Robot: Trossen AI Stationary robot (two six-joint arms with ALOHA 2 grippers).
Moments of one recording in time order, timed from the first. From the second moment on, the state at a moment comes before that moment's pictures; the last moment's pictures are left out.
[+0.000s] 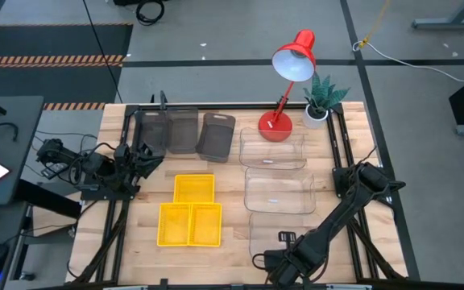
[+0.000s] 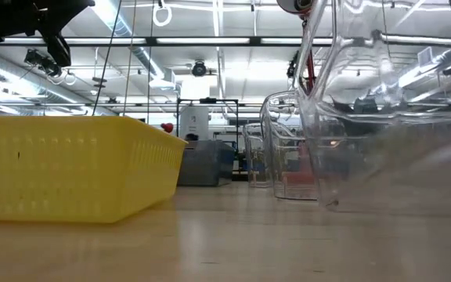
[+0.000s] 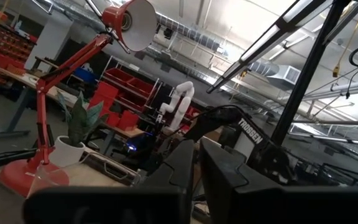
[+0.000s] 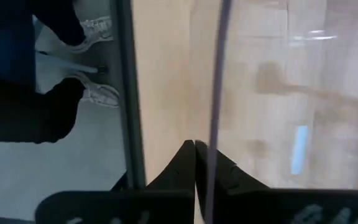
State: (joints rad) left arm -0.40 0.12 0.06 0.52 -0.55 -0.29; right arm 0.78 2.01 1.64 -0.98 -0.03 0.85
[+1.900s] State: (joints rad) left arm -0.40 0.12 0.06 0.50 -0.55 -0.34; right arm 0.54 1.94 1.76 -1.55 0.33 0.57
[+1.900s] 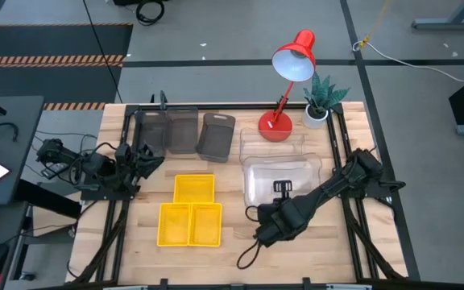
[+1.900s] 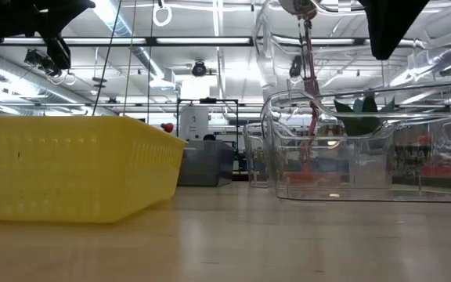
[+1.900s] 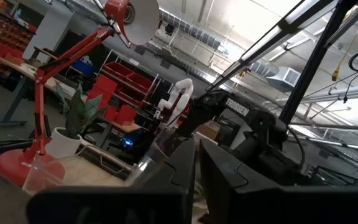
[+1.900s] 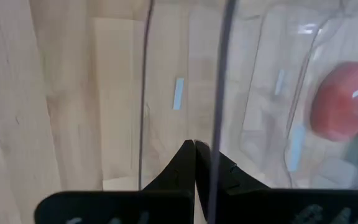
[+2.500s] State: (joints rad) left arm -0.40 0.12 0.06 0.50 -0.55 -0.34; right arm 0.52 1.76 1.42 -1.16 0.24 0.62
